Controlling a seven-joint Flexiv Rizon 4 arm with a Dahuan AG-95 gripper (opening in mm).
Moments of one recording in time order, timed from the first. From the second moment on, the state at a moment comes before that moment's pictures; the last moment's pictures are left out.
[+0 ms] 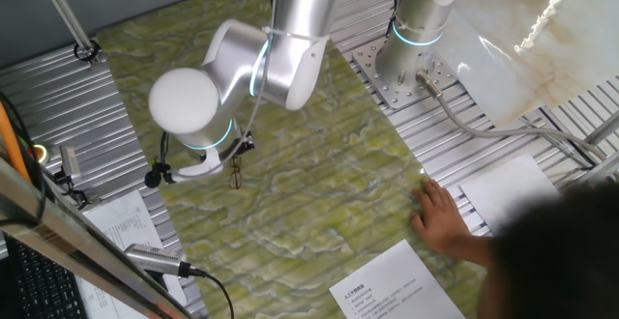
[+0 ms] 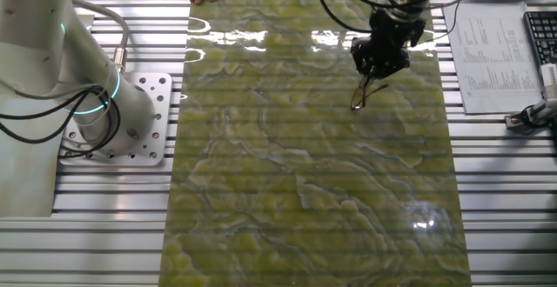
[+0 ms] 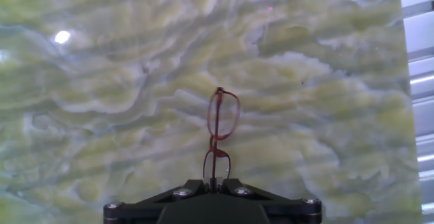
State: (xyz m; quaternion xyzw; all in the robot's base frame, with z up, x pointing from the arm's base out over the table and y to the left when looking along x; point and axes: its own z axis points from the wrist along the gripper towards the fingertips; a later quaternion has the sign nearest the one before) arm 0.547 0.062 0.060 0.61 -0.78 0.06 0.15
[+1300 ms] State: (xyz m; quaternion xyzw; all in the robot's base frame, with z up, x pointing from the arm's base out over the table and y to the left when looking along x) arm 0.546 0.062 0.077 0.60 -0.77 0.06 0.19
